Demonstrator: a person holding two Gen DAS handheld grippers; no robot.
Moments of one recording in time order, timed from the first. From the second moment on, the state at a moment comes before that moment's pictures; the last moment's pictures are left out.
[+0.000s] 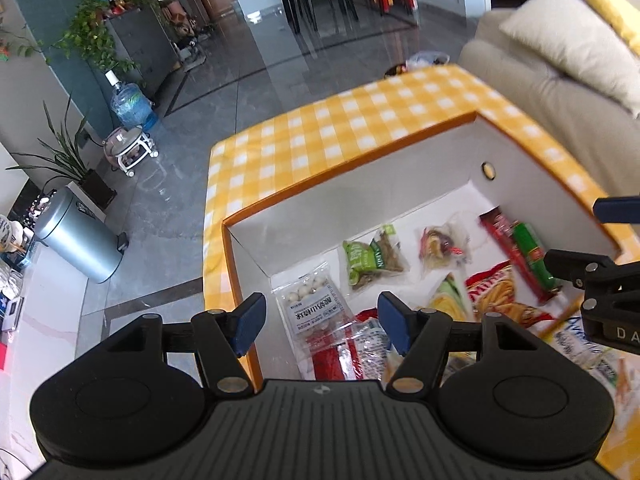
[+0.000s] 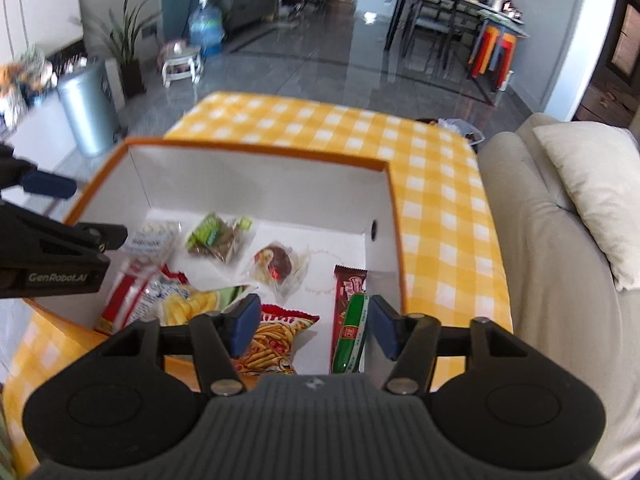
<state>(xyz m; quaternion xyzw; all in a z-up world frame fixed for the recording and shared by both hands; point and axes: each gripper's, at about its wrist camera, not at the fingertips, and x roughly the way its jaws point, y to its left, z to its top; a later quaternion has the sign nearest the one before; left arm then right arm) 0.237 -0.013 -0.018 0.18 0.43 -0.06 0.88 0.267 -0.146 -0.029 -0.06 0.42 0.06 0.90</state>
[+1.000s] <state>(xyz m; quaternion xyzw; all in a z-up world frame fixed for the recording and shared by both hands) 0.111 -0.034 -0.015 0.03 0.40 -0.14 0.90 0.133 -0.192 -0.037 0.00 0.40 0.02 0.91</state>
